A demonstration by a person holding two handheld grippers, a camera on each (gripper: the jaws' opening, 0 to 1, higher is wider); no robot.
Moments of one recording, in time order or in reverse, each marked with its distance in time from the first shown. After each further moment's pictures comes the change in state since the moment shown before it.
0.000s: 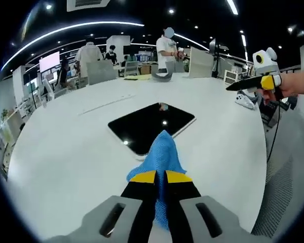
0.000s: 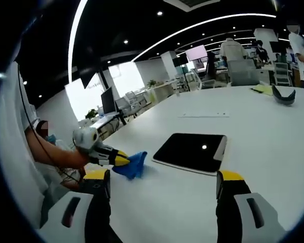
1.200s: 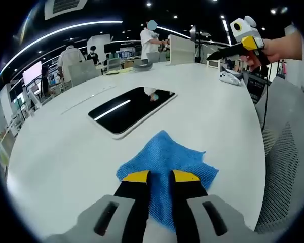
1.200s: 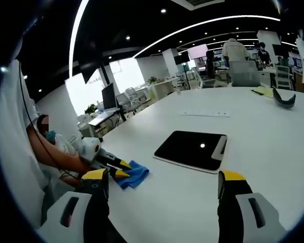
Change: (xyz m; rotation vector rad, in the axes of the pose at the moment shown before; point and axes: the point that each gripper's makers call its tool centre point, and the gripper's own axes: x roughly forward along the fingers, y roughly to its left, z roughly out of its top) left arm 0.003 -0.036 -0.057 0.185 0.073 -0.109; right arm -0.005 0.009 -0.002 -0.037 0.029 -0.011
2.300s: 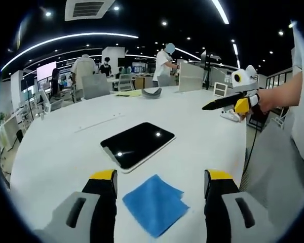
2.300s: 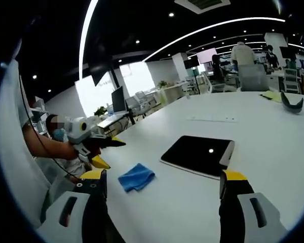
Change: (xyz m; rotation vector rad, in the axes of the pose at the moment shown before) left arm -0.058 -0.001 0.081 -0.171 -0.163 0.061; right arm -0.001 0.003 0.005 -0.023 -0.037 0.084
